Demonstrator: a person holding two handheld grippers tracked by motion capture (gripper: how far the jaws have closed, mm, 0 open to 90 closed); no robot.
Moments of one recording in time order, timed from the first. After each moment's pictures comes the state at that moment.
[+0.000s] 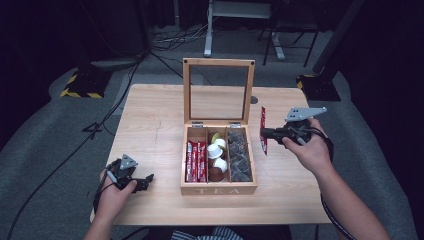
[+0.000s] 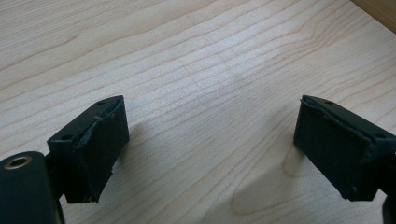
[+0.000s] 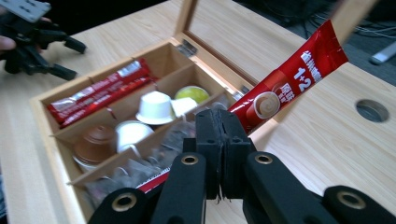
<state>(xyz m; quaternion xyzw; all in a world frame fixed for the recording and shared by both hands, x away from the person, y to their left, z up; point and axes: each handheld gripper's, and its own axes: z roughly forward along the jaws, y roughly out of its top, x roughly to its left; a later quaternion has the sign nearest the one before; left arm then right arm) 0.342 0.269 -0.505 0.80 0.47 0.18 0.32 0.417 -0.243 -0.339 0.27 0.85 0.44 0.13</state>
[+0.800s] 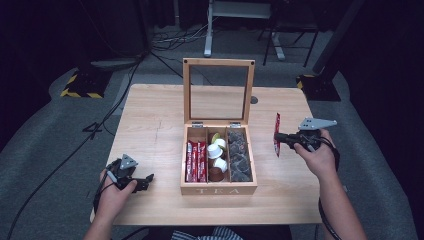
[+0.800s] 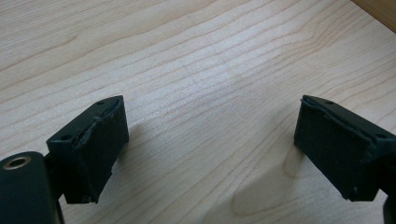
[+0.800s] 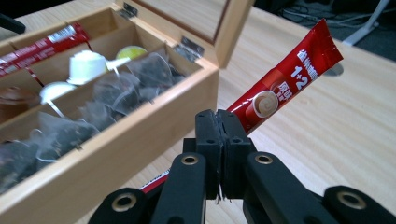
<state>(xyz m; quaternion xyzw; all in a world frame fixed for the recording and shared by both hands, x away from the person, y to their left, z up) 0.342 0.269 -0.505 0.80 0.47 0.18 0.32 0.433 -0.297 -0.401 0.31 0.83 0.44 0.16</state>
